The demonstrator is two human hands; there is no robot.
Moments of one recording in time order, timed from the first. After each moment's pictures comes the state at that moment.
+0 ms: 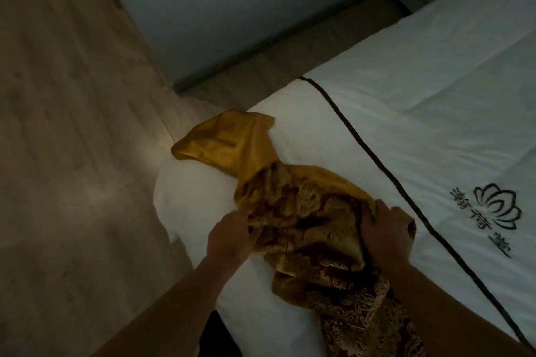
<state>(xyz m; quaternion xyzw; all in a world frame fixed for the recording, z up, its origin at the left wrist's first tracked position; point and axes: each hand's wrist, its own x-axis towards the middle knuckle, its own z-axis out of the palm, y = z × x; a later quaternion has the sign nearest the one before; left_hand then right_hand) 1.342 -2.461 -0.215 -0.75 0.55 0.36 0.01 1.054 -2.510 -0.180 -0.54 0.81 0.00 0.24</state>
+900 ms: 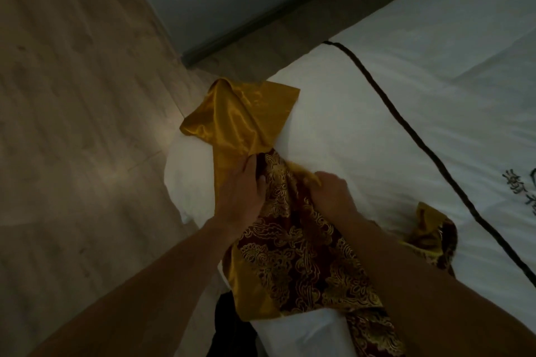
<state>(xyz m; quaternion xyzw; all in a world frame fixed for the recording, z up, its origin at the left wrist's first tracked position) 1.377 -2.494 -0.258 -0.74 0.60 0.29 -0.13 1.176 -2.540 -0.270 -0.62 0.68 0.02 0.40</state>
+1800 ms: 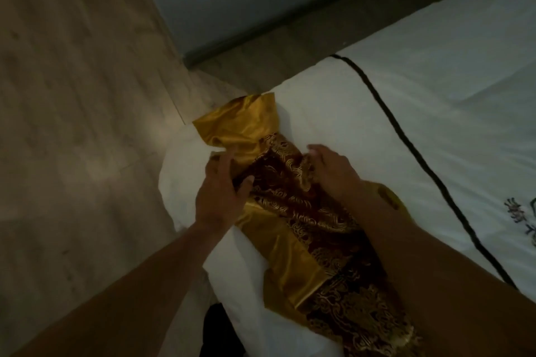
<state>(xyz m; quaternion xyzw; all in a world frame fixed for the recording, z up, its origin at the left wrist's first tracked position) 1.414 -2.507 -0.261 -0.78 0.49 0.32 -0.22 1.190 -2.616 -0.246 -0.66 0.60 -0.01 0.45</state>
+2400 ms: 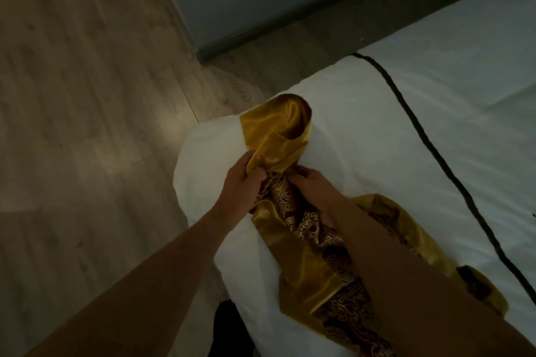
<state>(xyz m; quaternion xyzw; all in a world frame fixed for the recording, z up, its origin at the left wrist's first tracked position) 1.420 -2.530 -0.240 -0.69 0.29 0.56 -0.36 1.257 -2.586 -0.257 -0.36 0.60 -0.06 0.71</state>
